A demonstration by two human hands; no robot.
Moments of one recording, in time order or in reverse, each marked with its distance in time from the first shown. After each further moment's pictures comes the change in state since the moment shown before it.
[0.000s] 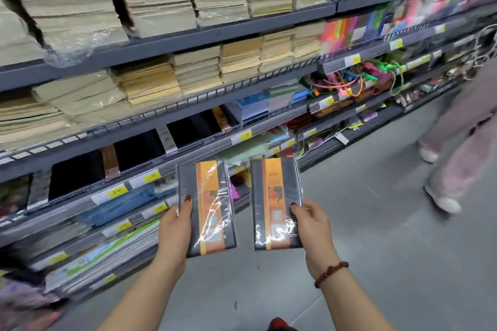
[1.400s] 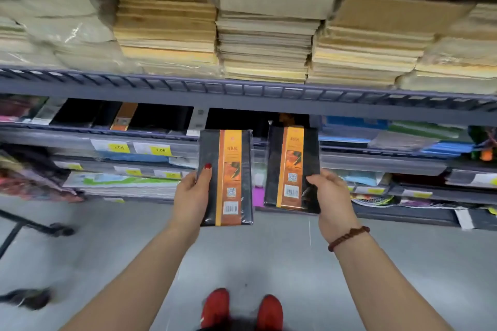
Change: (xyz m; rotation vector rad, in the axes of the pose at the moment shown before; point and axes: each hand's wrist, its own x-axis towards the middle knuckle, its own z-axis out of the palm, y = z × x) left_hand 0.216 0.014 0.120 -0.196 0.451 -0.179; right_hand 0.330 -0.046 0.154 -0.263 -0.453 0.270
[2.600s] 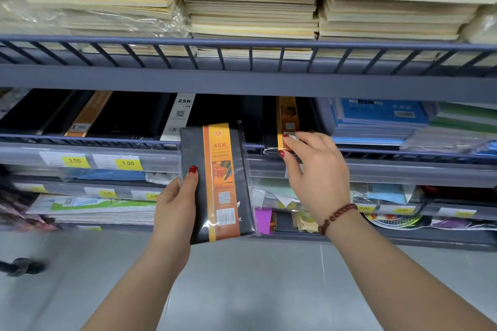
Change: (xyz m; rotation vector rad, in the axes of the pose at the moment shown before) left_hand 0.058 -0.037 0.033 -0.153 0.050 0.093; right_hand 0.111 0.026 0.030 -1.056 0.203 -1.294
